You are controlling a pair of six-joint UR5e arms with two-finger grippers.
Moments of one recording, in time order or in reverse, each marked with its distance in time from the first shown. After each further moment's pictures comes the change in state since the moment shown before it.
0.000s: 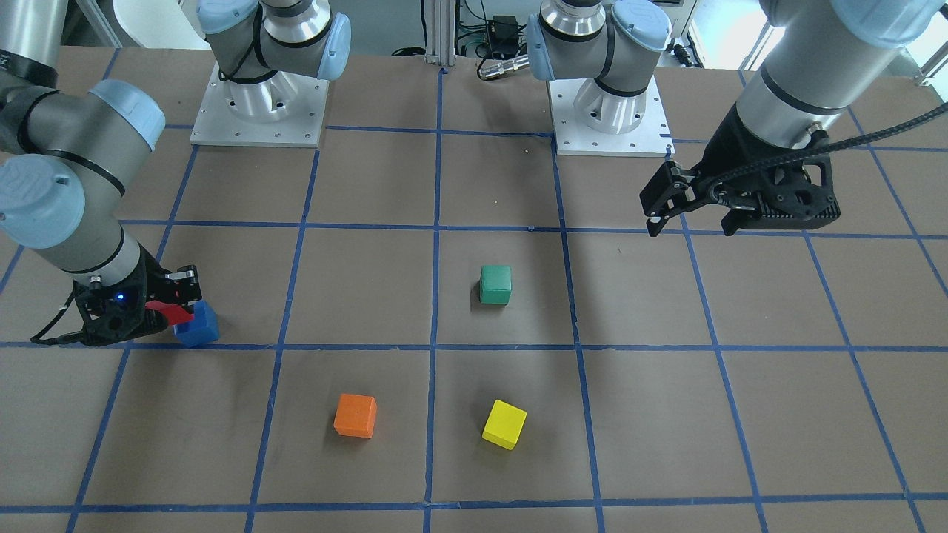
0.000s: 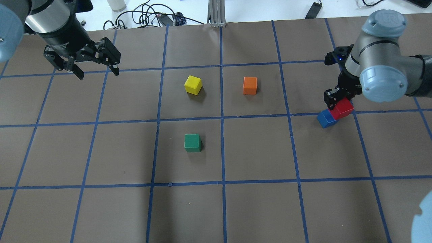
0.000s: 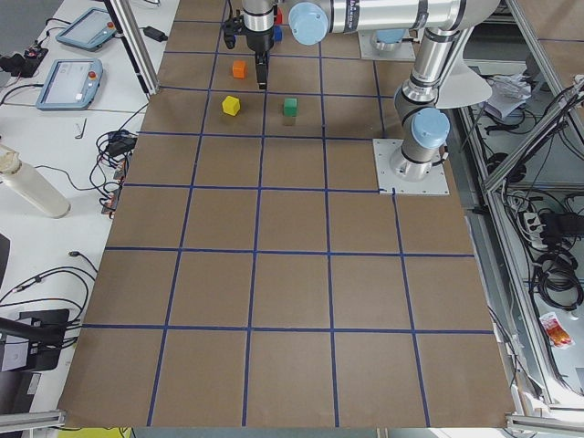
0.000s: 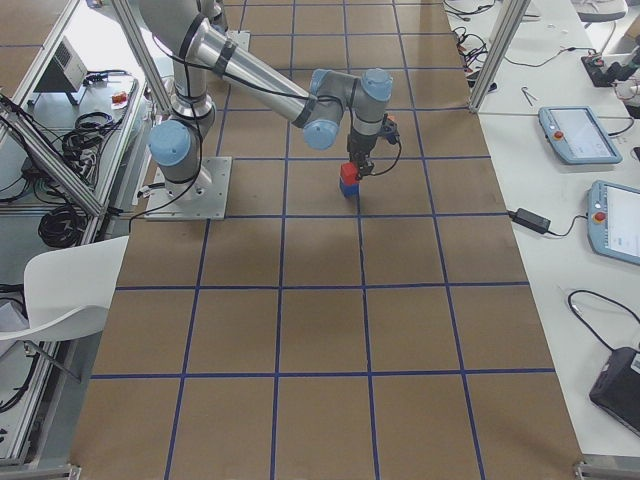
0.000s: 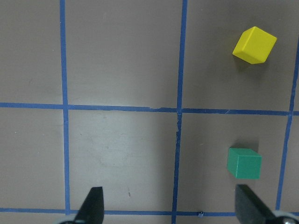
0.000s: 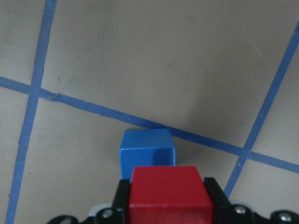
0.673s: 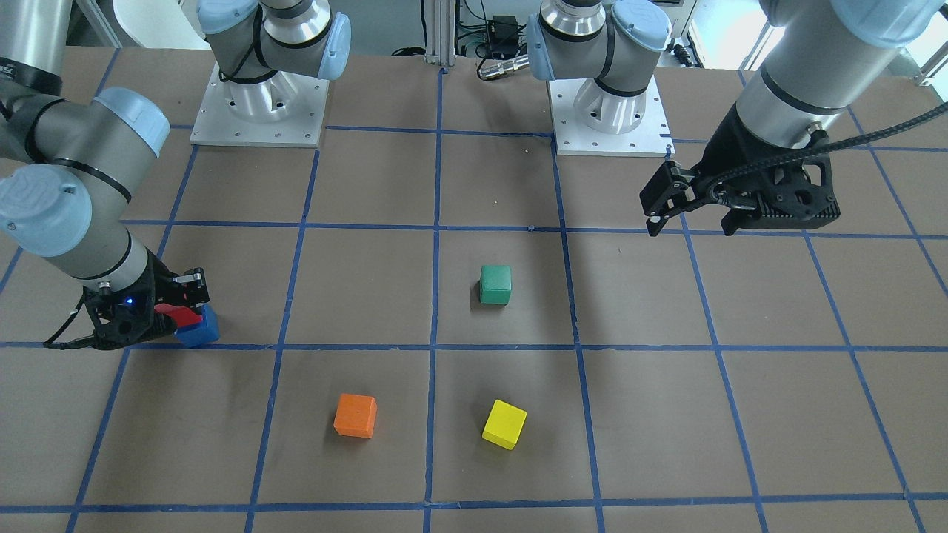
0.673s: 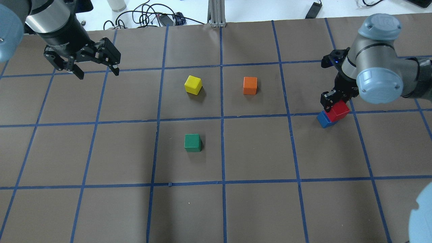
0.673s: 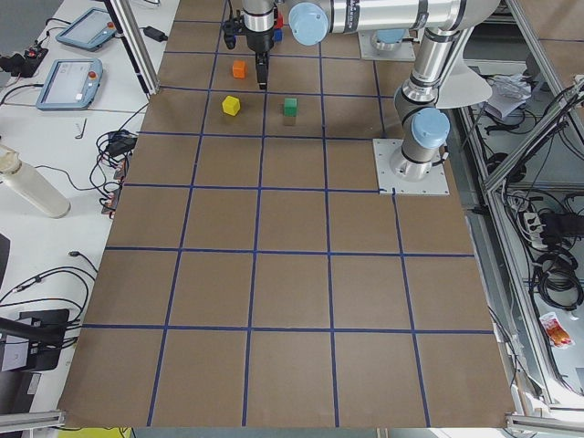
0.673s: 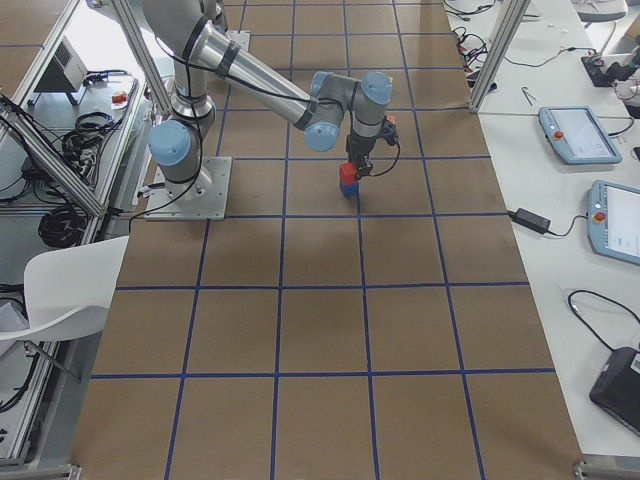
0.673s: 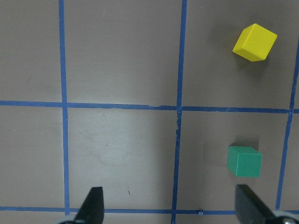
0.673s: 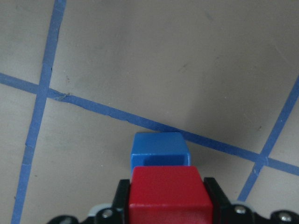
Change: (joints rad) left arm 0.000 0.000 0.000 0.000 0.000 0.001; right arm 0.003 0.017 0.005 -0.004 0.012 -0.005
